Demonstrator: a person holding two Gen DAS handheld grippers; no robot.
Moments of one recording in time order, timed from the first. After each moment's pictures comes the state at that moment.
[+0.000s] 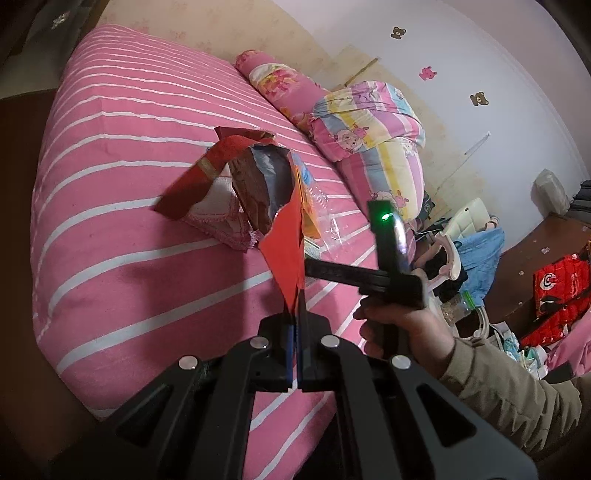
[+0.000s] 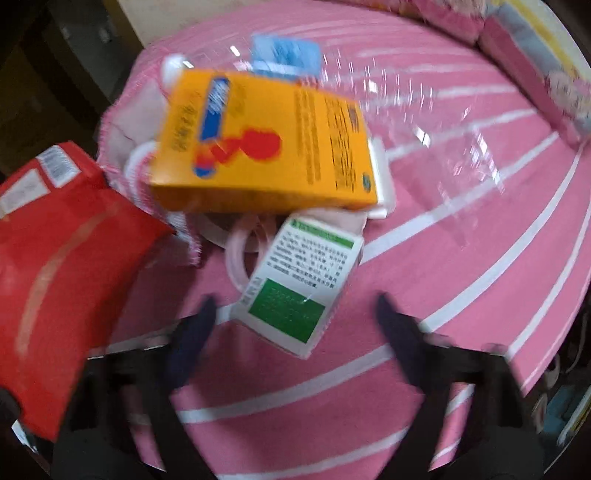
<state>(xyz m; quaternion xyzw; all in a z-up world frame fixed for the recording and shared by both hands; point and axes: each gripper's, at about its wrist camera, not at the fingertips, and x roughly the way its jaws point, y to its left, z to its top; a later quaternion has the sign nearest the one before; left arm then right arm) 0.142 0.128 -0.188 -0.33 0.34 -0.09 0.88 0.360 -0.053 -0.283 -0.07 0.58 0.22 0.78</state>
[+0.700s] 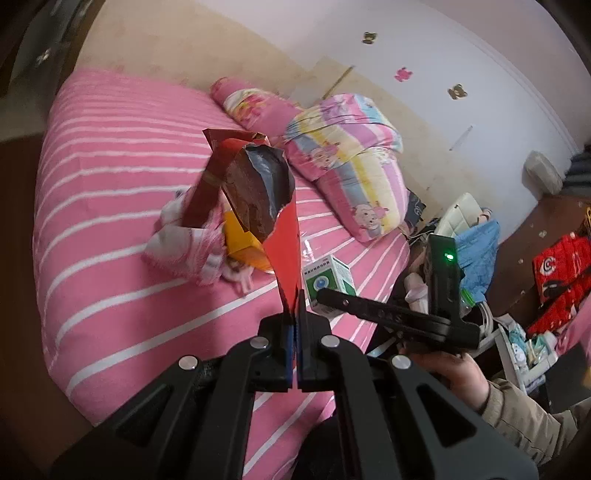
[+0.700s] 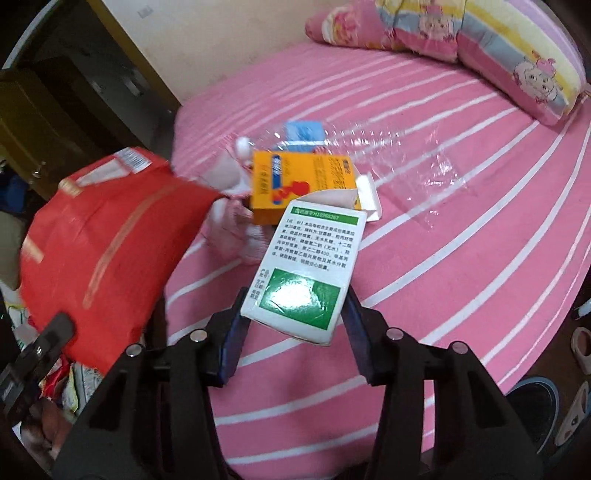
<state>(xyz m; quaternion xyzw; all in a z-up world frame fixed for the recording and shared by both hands) 0.132 0.089 -0.116 -0.28 0.30 -0.09 0.91 0.289 -0.131 -0.184 0.04 0.51 0.29 0.81</state>
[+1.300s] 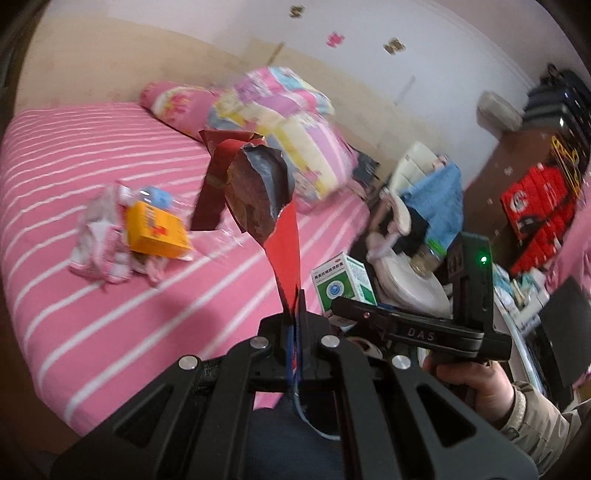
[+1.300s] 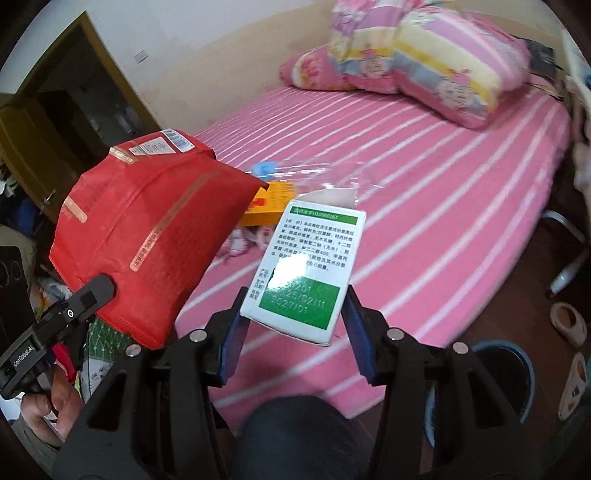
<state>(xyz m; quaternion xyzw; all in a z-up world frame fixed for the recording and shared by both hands) 0.122 -0.039 -0.071 -0.19 0.32 -0.19 0.91 0.206 -0.258 -0.118 0.07 0.46 0.24 0.85</state>
